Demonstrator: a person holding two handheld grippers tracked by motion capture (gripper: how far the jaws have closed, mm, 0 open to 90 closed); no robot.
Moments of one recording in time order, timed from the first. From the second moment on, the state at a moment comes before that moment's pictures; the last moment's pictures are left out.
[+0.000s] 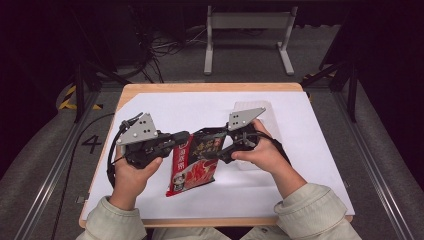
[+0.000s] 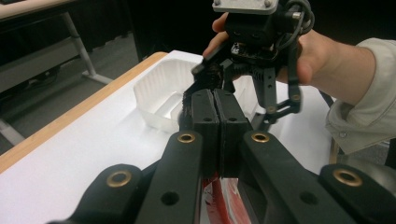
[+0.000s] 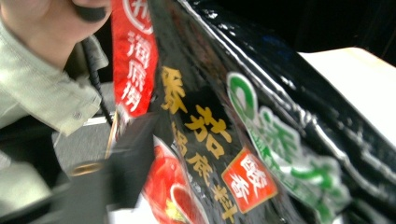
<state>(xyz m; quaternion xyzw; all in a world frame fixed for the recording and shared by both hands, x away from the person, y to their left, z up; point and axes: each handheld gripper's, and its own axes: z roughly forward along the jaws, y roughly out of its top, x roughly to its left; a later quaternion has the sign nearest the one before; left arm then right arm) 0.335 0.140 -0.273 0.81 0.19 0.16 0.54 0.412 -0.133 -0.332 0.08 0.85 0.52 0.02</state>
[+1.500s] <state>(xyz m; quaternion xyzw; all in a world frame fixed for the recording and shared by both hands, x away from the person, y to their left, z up) 0.335 0.156 -0.271 0.80 0.17 0.15 0.56 0.410 -0.148 -0.302 0.13 0.84 0.52 0.00</state>
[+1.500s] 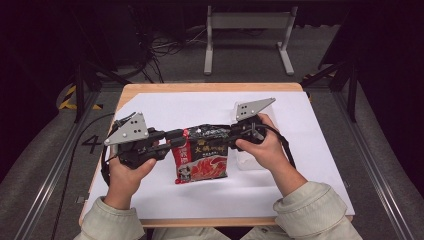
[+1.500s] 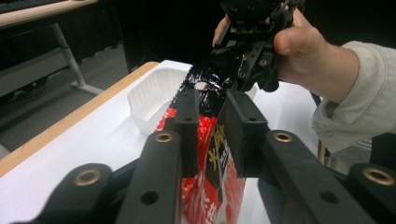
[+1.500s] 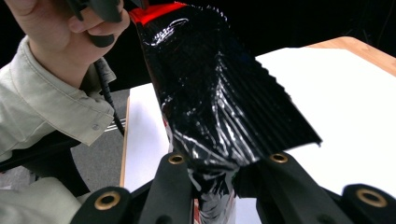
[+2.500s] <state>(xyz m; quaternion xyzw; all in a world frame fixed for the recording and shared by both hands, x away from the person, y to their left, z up) 0.349 0.202 -0.271 0.78 0.25 0.17 0.55 0.428 -0.170 -0.235 0.18 0.83 0.52 0.09</state>
